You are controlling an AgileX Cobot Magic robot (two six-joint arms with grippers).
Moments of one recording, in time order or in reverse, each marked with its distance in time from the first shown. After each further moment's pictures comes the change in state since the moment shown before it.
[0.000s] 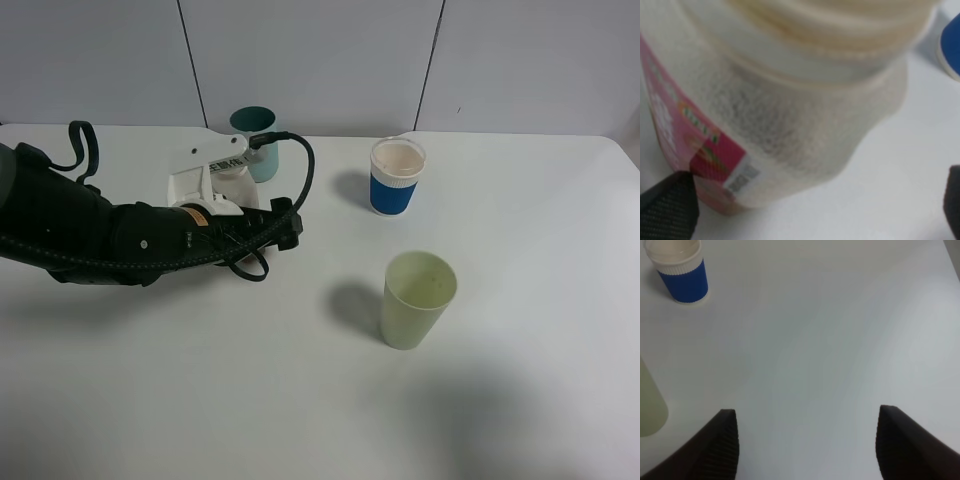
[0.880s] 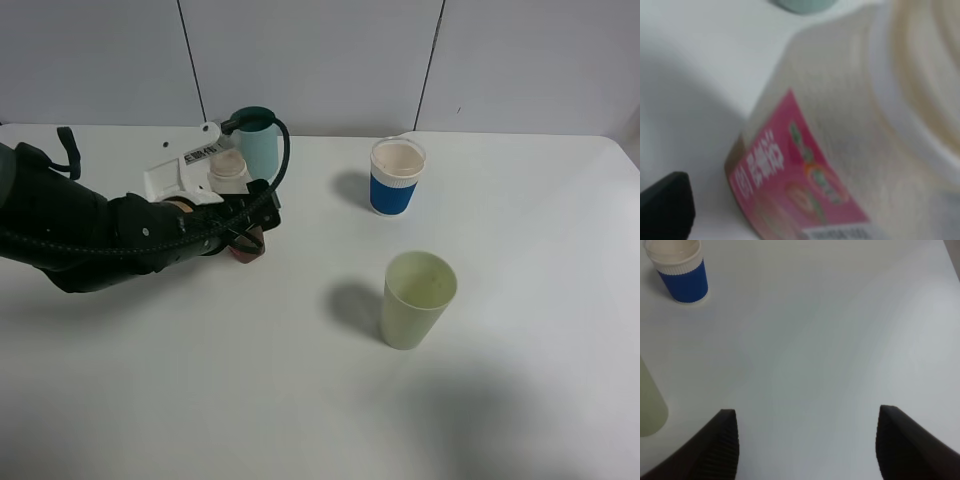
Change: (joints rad) left arm 0.000 0.000 0.000 -0.294 -0.103 0.138; right arm 0.000 0.000 0.000 0.000 0.000 0.000
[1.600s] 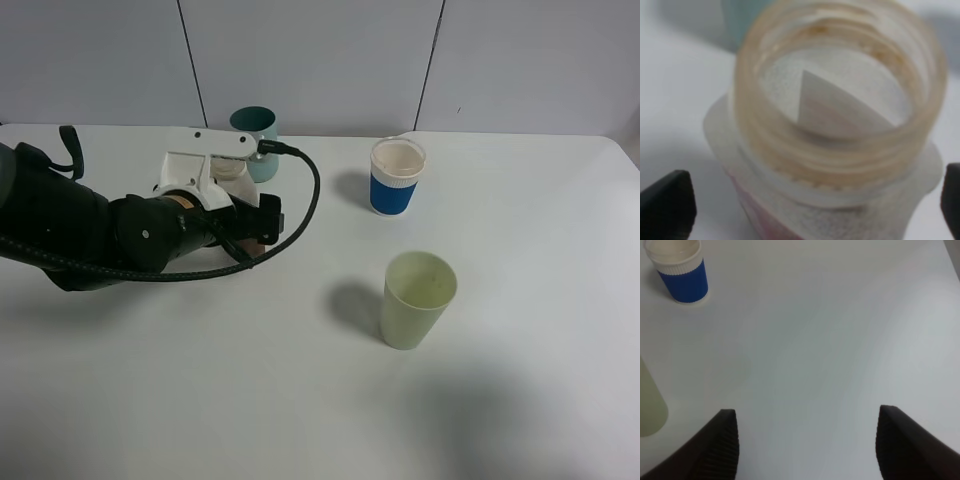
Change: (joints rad) left arm 0.000 0.000 0.000 0.057 -0.053 0.384; right arm 0.000 0.000 0.000 0.000 0.000 0.000
